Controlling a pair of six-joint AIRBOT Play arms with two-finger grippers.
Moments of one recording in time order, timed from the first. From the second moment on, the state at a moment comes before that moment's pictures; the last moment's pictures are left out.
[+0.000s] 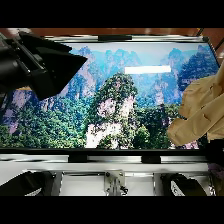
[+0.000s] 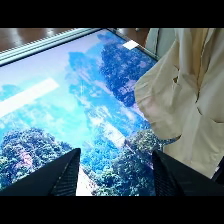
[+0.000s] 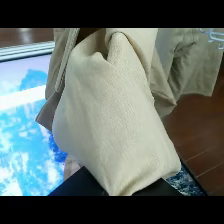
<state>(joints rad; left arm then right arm) -0.76 -0.95 1.66 1.41 -0.95 -1.58 0.03 -0.81 1.60 0.96 -1.20 -1.32</state>
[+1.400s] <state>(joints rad) -0.76 -1.09 1.64 1.46 -1.00 -1.58 -0.41 -0.90 1.69 1.25 -1.16 -1.39</state>
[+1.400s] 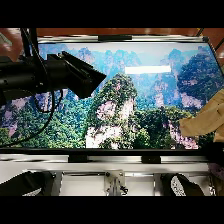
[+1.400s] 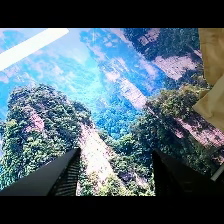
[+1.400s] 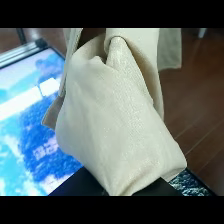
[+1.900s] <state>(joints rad) -0.76 -1.09 1.64 1.46 -1.00 -1.58 -0.41 -0.68 1.70 1.42 -1.27 -1.58</state>
